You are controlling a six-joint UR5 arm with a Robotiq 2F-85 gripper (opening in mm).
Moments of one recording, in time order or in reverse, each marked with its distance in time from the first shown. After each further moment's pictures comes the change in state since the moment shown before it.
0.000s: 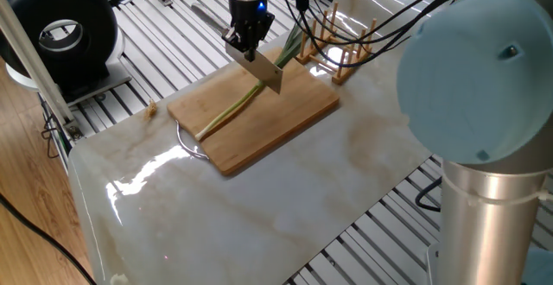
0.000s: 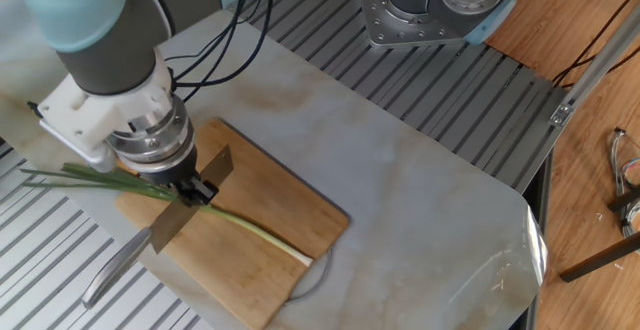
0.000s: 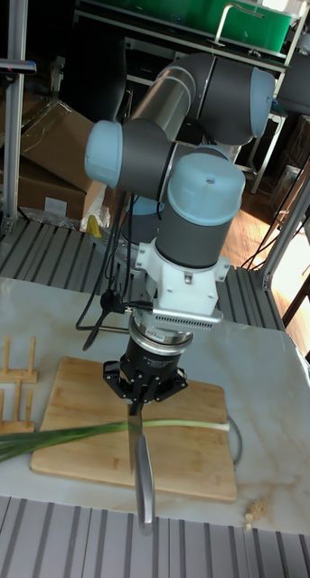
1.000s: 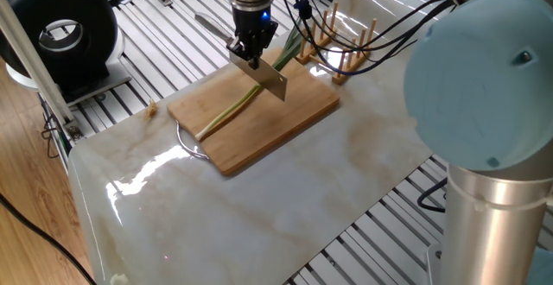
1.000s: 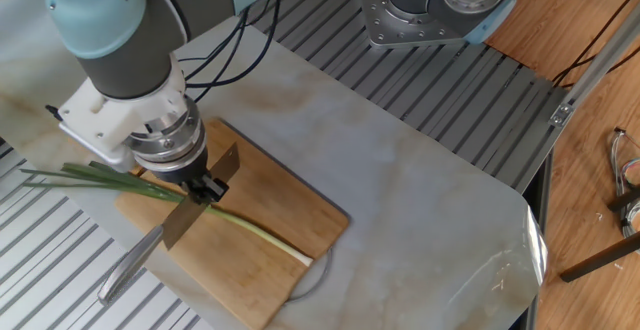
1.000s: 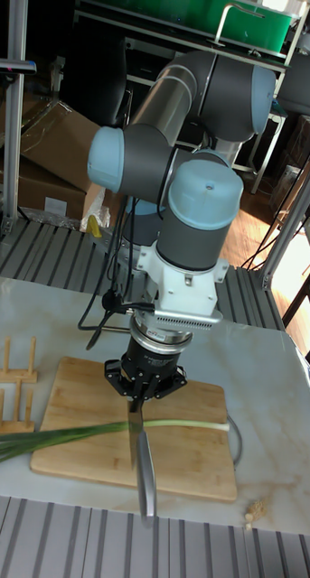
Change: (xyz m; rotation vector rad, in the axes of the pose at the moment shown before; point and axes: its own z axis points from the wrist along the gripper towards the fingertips) arm 0.013 0.006 0.009 -0.004 0.000 -0.018
